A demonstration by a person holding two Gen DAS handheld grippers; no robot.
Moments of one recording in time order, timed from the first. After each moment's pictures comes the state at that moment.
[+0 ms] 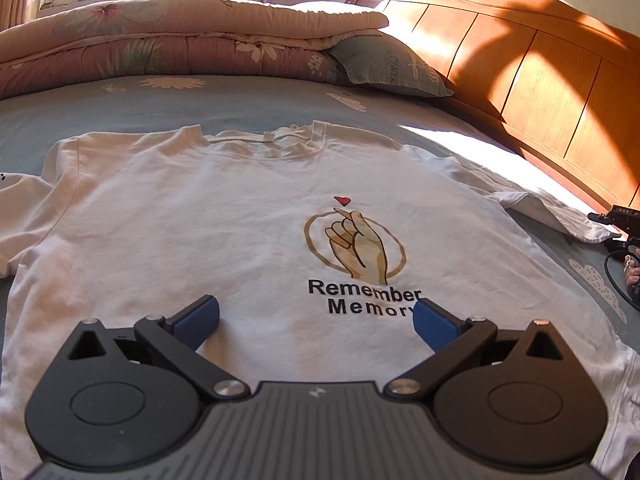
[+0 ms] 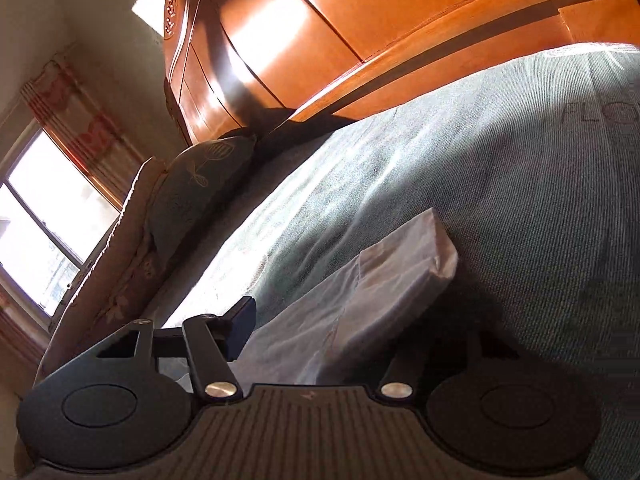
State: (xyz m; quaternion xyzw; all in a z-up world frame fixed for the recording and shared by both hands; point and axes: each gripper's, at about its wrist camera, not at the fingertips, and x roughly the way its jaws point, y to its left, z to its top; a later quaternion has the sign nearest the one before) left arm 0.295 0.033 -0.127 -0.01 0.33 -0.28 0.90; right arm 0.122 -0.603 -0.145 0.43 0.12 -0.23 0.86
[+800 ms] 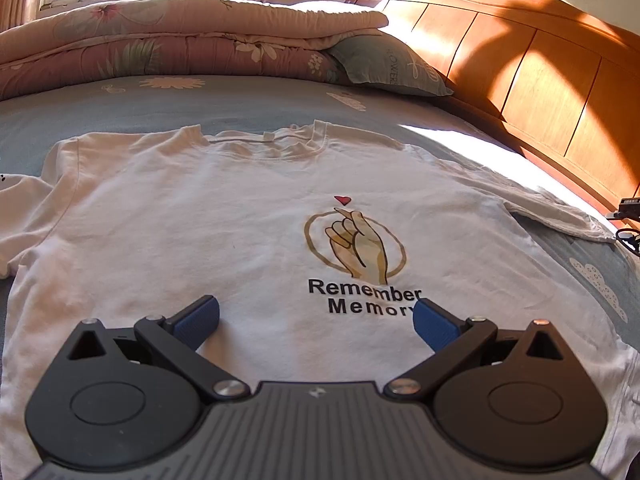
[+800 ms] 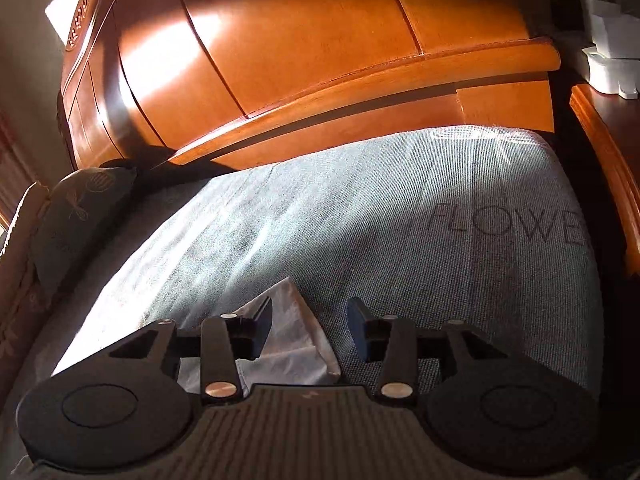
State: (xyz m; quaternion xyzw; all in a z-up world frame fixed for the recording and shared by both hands) left arm 0.295 0.033 -0.127 -0.01 0.33 -0.28 0.90; right arm 0.113 -0.613 -0.095 0.35 0.18 -0.40 0.83
